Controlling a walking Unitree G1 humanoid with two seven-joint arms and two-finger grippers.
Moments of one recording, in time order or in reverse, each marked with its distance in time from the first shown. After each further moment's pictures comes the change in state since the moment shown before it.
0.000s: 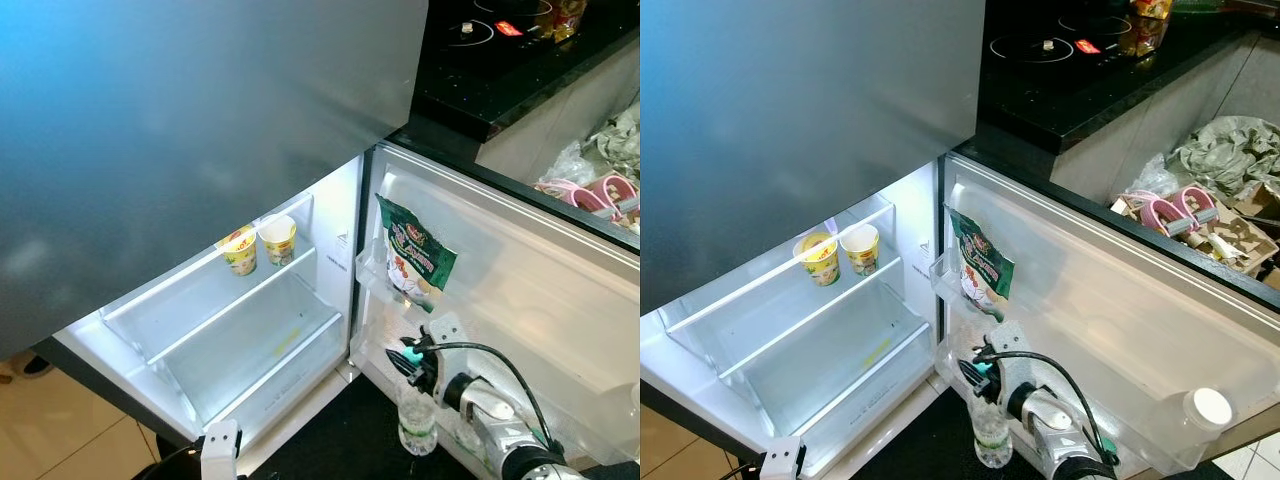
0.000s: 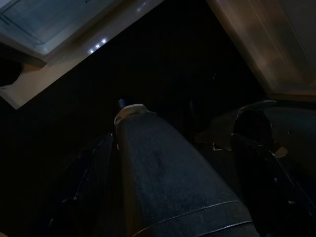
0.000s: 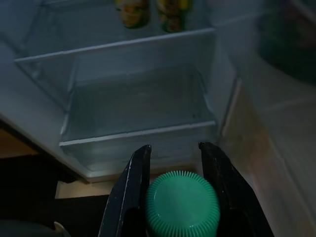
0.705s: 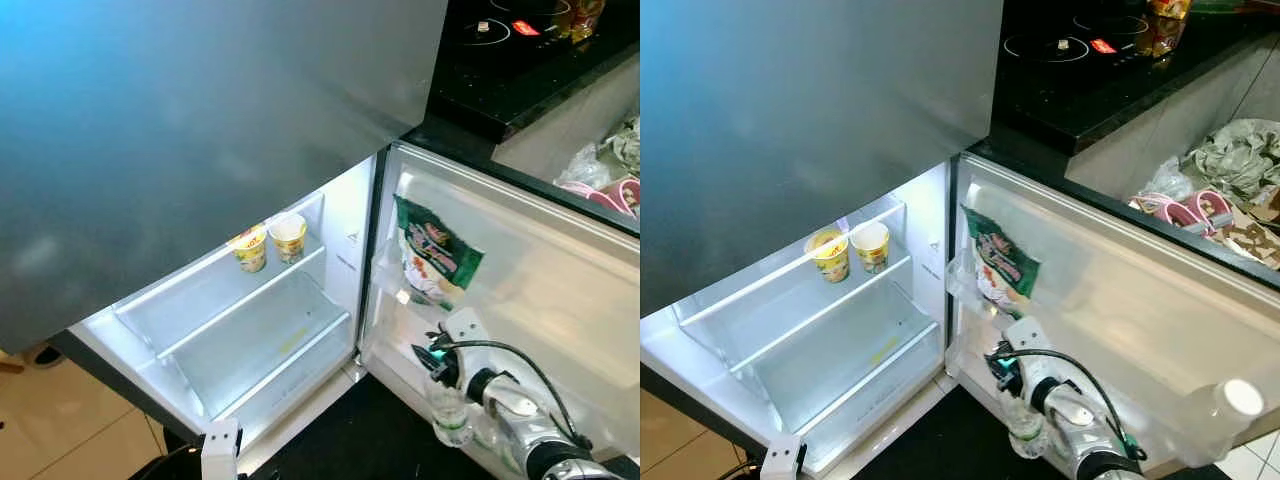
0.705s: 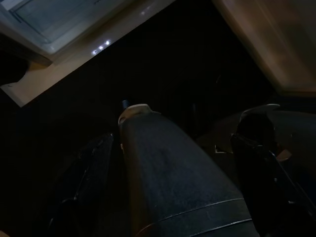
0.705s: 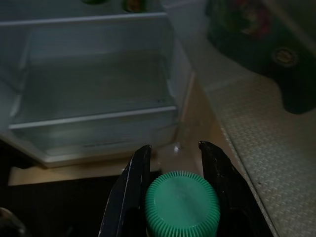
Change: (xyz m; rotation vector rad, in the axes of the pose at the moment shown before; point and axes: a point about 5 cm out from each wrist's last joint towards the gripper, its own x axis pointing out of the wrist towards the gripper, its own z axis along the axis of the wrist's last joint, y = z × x) left arm 0.000 0.000 0.002 0.006 -0.008 -0.003; right arm -0.032 -0.050 -0.003 -0.070 0.072 -0.219
